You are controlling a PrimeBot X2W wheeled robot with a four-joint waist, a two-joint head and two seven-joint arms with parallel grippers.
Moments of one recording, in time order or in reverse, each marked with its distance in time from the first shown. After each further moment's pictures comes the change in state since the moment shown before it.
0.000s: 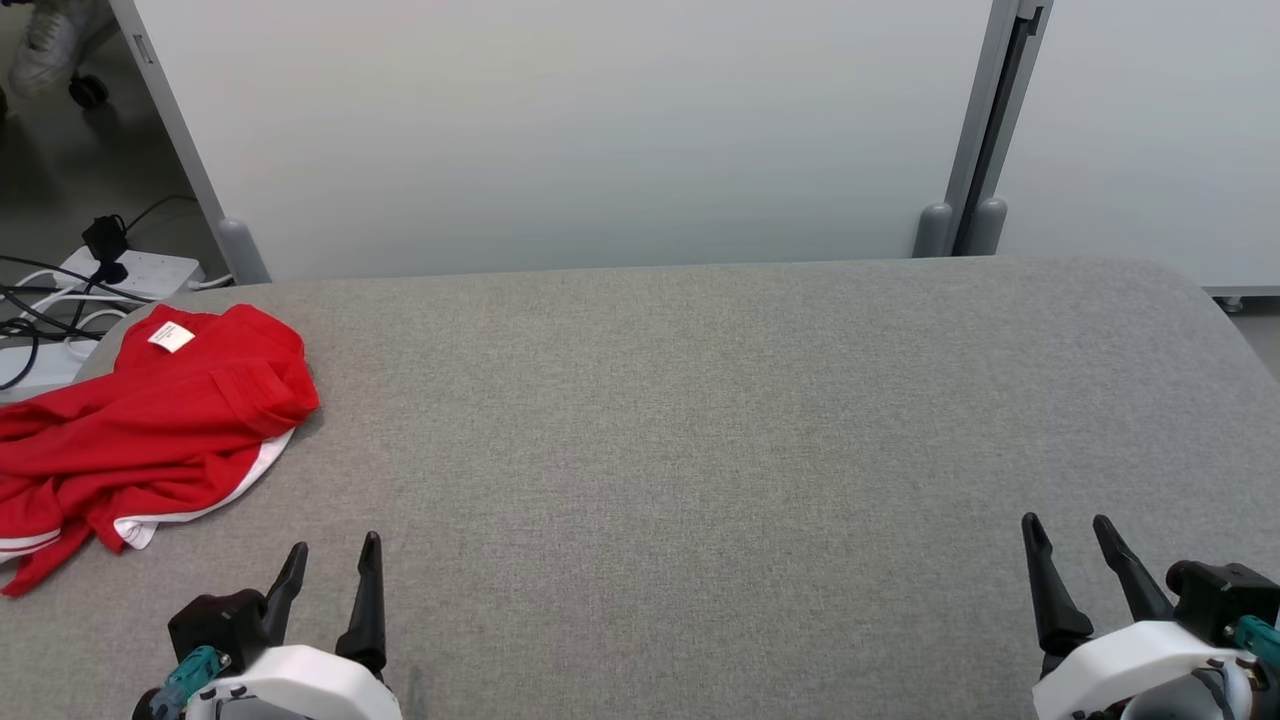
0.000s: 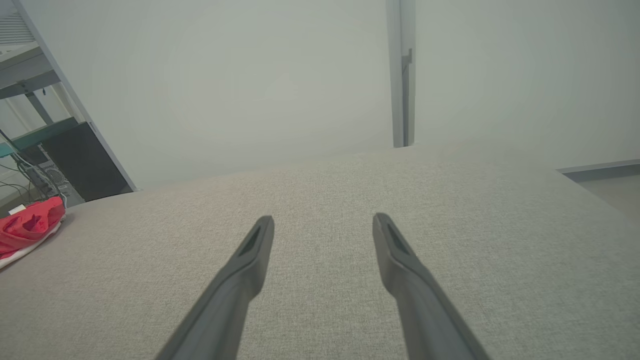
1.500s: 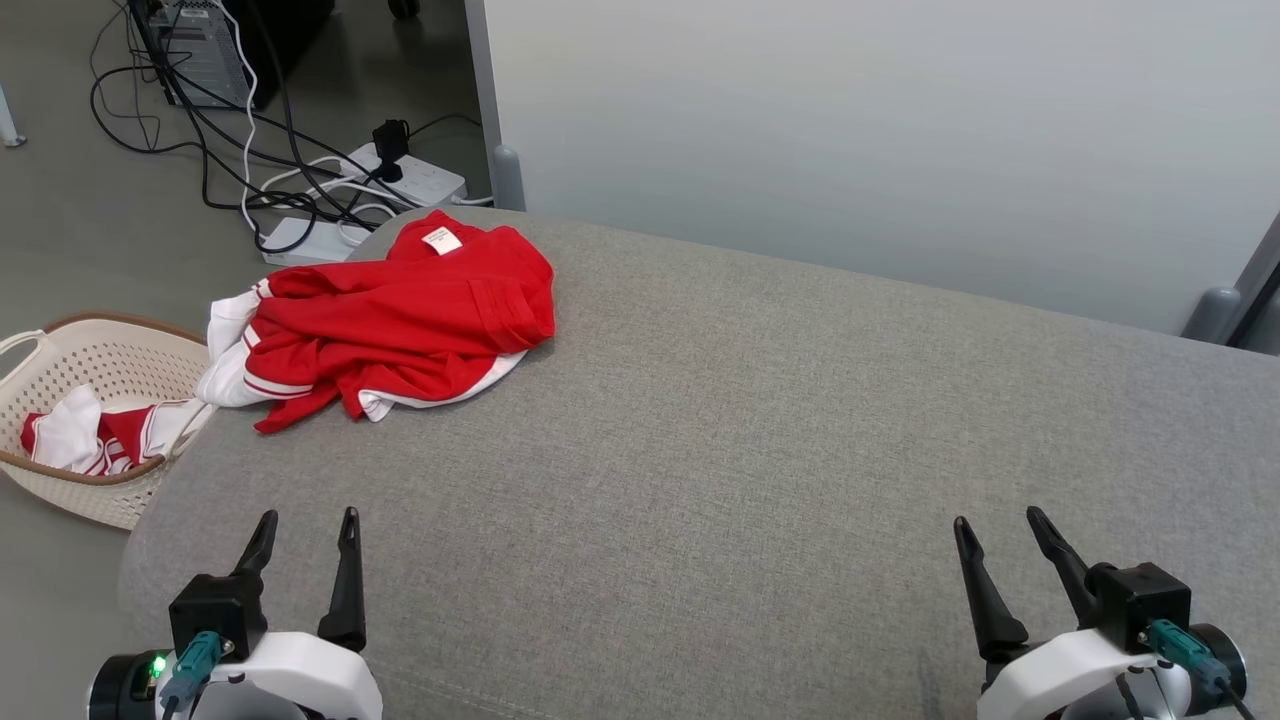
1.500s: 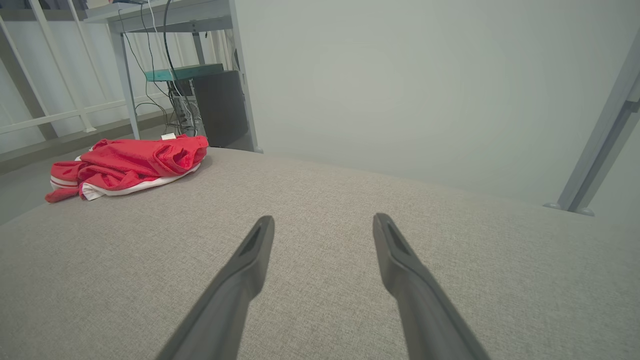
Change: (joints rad) left arm 0.005 0.049 -0.012 -0.086 0.156 0.076 0.009; right arm -0.021 0.035 0.071 0.025 -0.171 0.000 -0.071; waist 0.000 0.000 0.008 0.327
